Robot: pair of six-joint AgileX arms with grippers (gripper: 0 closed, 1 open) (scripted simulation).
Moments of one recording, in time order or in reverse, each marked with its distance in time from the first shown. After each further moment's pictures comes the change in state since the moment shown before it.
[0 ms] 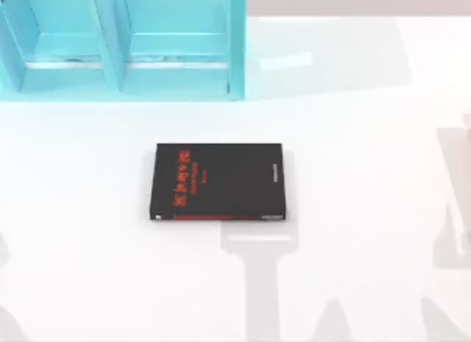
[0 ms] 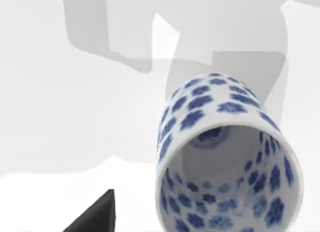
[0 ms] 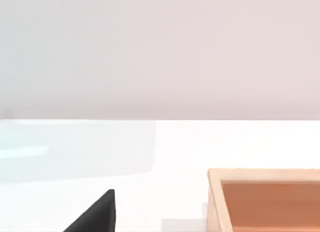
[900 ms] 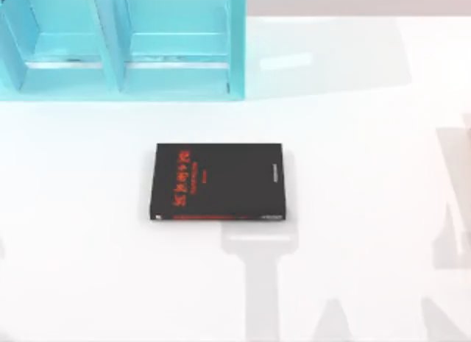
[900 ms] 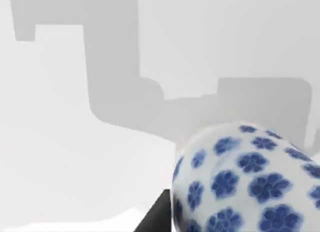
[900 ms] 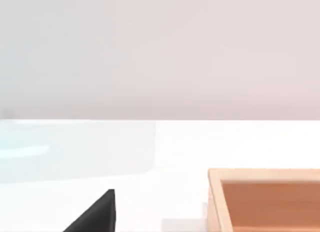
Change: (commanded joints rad) left arm 0.003 0.032 -0.086 0.109 0.000 0.004; right arm 0.000 0.000 0.000 0.000 0.000 0.000
